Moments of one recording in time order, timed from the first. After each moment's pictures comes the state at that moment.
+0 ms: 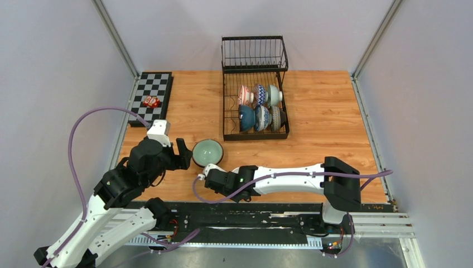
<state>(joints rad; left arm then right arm) -0.71 0.56 0.91 -0.87 -0.37 -0.44 1.39 1.70 1.22 -0.71 0.27 0.20</state>
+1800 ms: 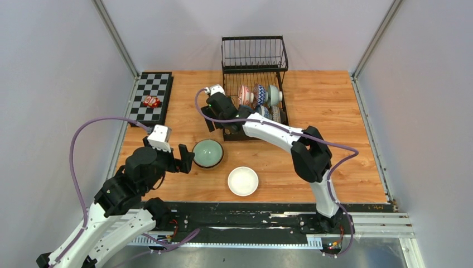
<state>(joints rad) -0.71 0.44 0.79 -0.73 -0.34 -0.29 0.90 2.05 1.73 -0.36 0.30 0.25</state>
